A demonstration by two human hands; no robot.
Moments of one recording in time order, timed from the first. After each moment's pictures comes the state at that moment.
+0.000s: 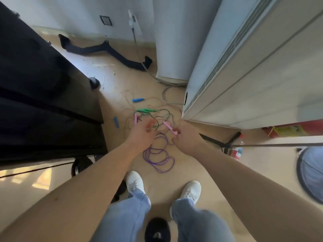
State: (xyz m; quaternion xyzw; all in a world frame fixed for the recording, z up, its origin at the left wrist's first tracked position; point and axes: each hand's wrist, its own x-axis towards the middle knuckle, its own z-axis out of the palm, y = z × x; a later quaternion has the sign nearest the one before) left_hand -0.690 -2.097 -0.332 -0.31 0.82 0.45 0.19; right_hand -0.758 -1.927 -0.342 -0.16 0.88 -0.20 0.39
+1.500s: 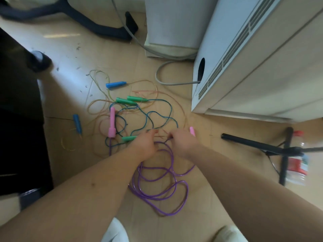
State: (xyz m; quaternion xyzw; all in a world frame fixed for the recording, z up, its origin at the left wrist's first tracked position) left_hand -0.721 -2.120 -0.814 -0.14 0.90 0.28 0.29; right_hand -0.779 -1.964 -0.815 -0.19 0.92 -0.09 0.34
